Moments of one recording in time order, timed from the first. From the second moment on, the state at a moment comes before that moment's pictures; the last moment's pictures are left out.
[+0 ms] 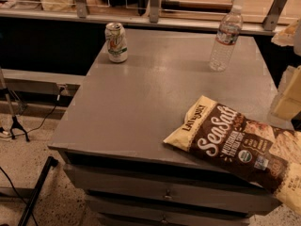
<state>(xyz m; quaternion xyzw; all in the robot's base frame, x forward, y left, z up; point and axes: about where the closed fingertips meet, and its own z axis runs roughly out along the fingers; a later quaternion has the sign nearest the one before) 0.431 -0.229 0.987 -0.58 0.80 -0.04 0.18</state>
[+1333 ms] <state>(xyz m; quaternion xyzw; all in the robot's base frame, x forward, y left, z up) 0.430 -0.231 0.946 -0.56 0.81 0.01 0.15</state>
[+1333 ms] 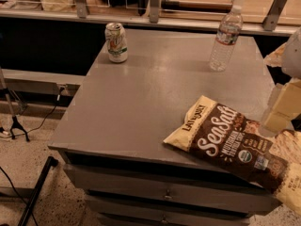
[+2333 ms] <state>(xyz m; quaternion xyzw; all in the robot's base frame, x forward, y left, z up) 0.406 -0.259 0.903 -0.54 0.83 0.03 0.12</state>
